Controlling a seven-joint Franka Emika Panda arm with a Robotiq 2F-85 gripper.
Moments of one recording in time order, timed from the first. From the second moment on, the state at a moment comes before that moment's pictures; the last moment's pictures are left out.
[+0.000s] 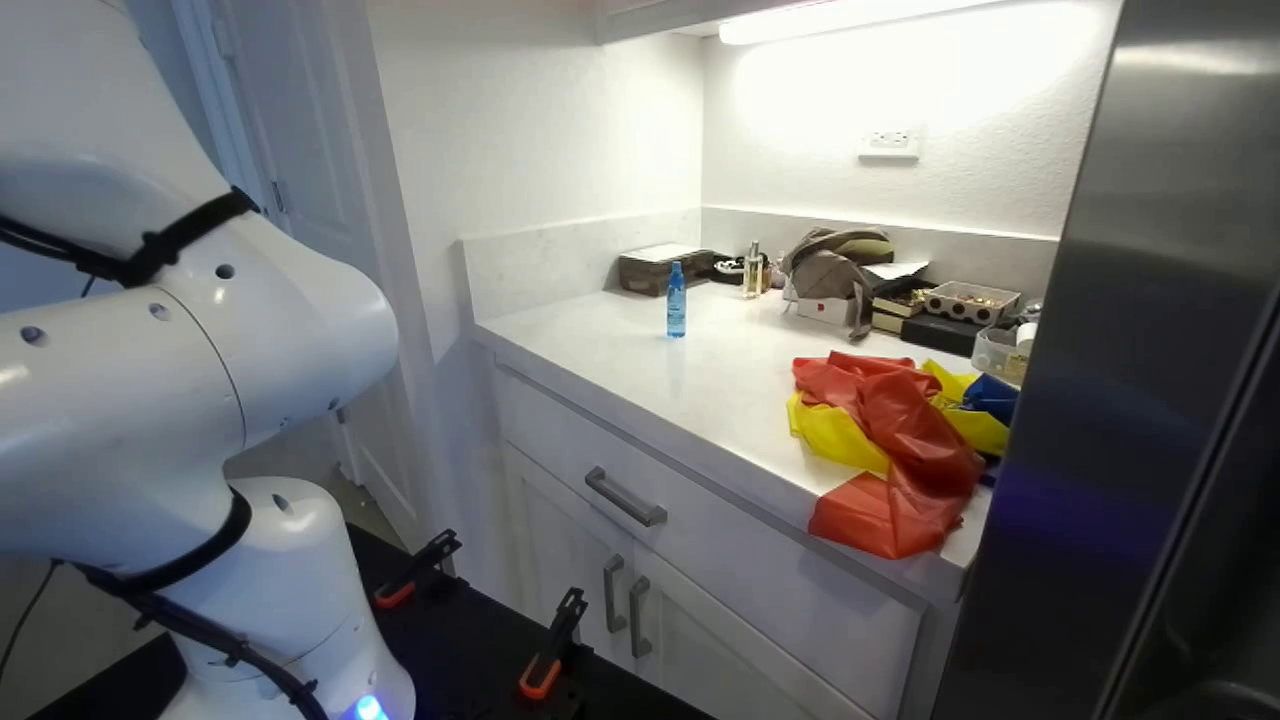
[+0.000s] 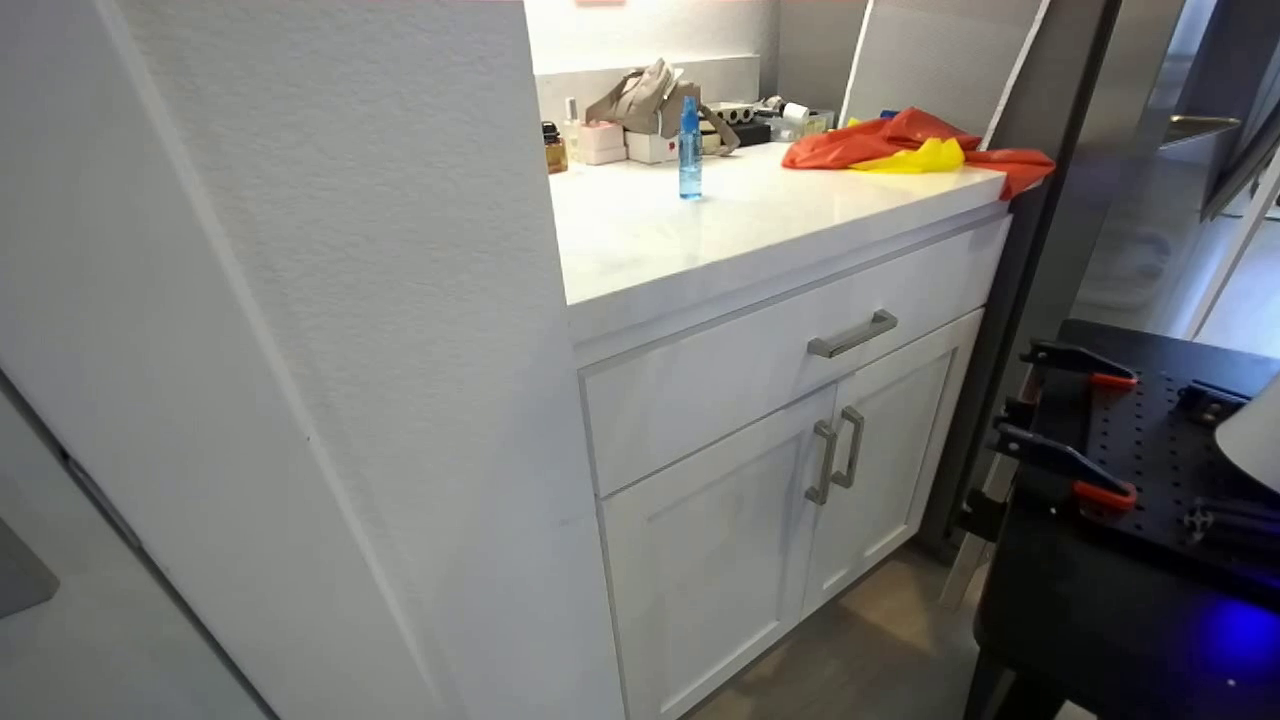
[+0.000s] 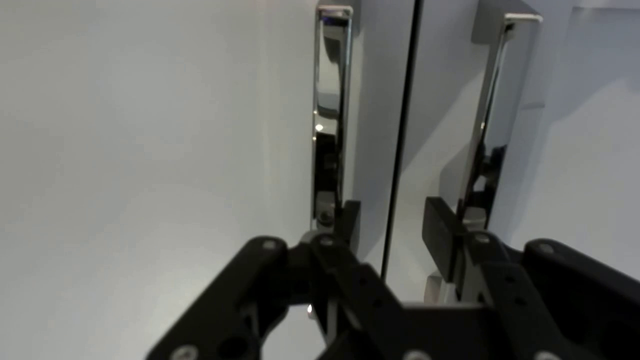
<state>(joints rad) -1.58 -0.36 1.10 -1.73 -0.31 3.25 0.58</state>
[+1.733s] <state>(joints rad) -1.20 -0.35 0.83 -1.80 -0.22 3.07 0.27</state>
